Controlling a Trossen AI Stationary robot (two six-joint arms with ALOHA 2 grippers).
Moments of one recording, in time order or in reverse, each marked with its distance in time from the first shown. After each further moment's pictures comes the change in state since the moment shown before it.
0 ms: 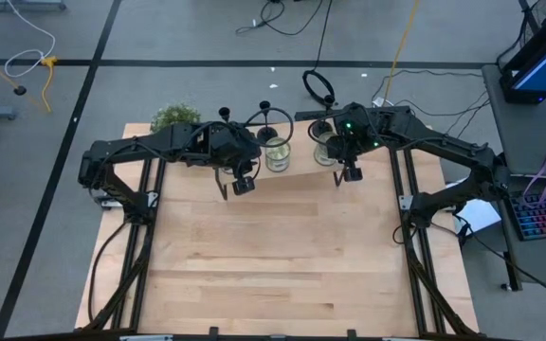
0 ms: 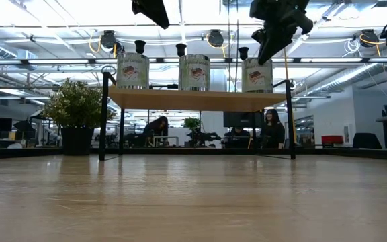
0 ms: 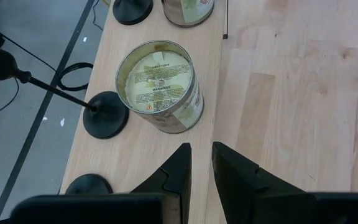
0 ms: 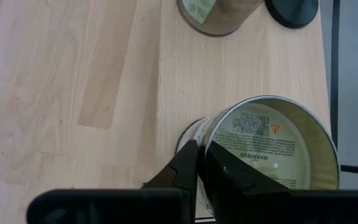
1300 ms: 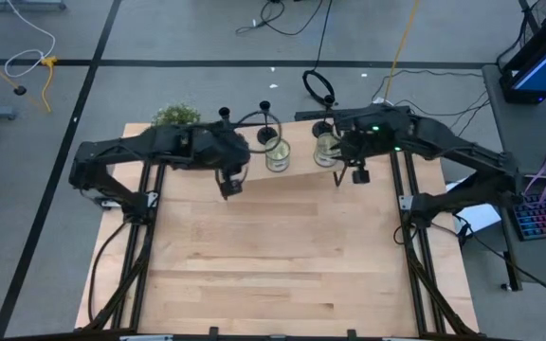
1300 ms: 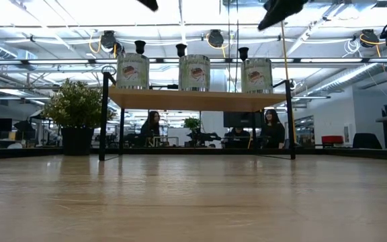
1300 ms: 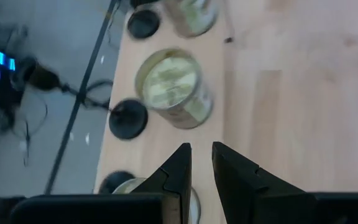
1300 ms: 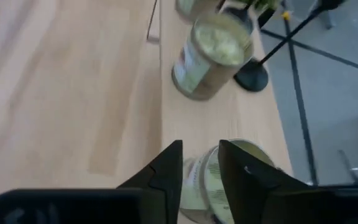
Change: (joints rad) left arm -0.055 -0.065 0.000 -0.035 -0.086 0.078; right arm 0.069 -0.153 0.000 0.085 -0.005 0.070
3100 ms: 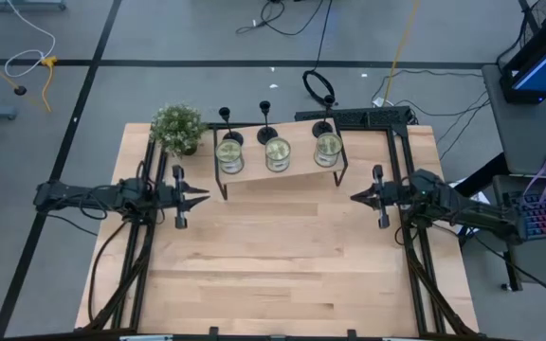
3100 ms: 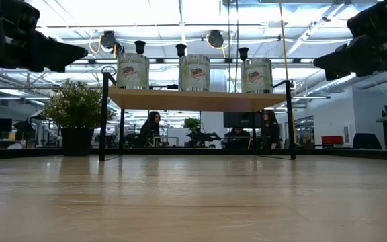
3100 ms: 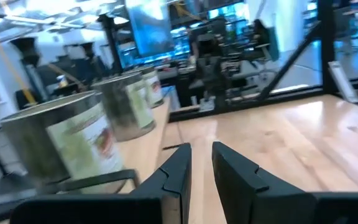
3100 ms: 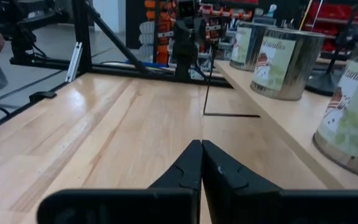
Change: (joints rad) left arm -0.102 -1.367 -1.743 1.329 0.187 0.196; right arm 0.091 -1.076 -1.214 0.778 -0.209 0.421
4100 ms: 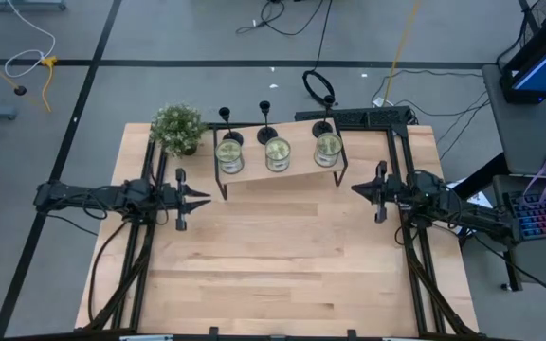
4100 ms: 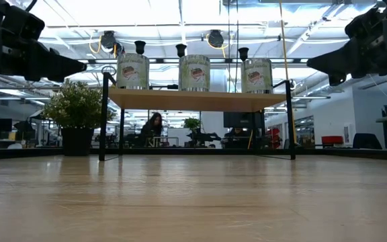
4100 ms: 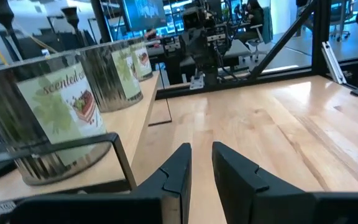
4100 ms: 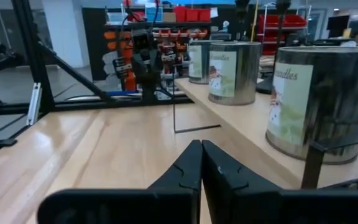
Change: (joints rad) left arm 0.000 -0.007 0.000 -0.108 0.021 -0.055; right arm 0.000 -0.099 -0.063 0.076 0.161 0.154
